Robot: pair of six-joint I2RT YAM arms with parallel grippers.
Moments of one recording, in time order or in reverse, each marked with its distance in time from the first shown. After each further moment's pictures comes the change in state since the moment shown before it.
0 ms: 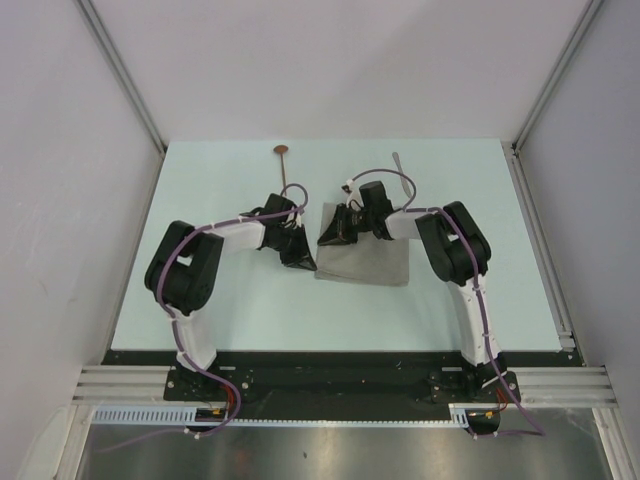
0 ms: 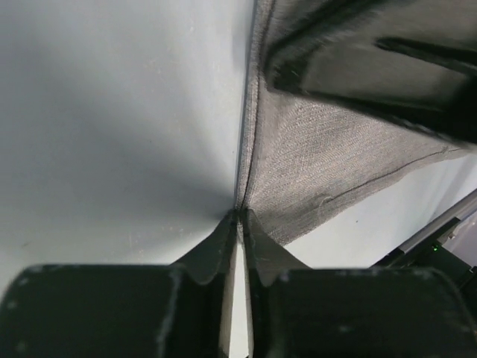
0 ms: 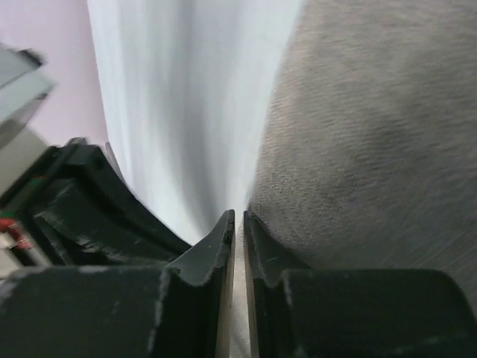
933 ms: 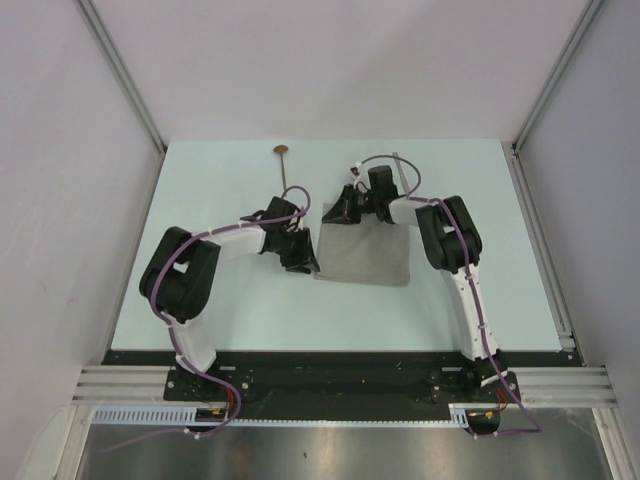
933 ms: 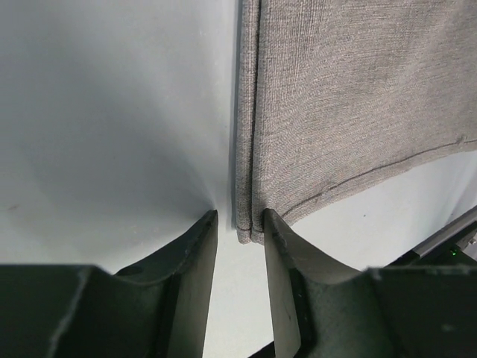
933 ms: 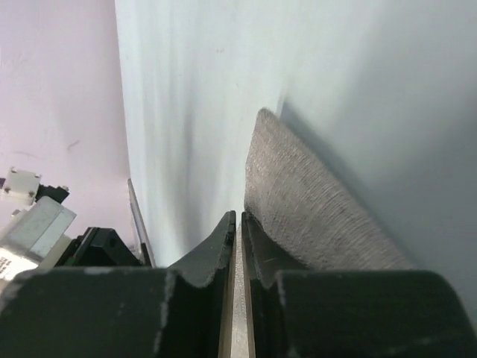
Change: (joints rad) left arm -0.038 -0.060 -0.035 -0.011 -0.074 -0.001; right arm -0.091 0.204 0.273 0.003 -0.065 0.045
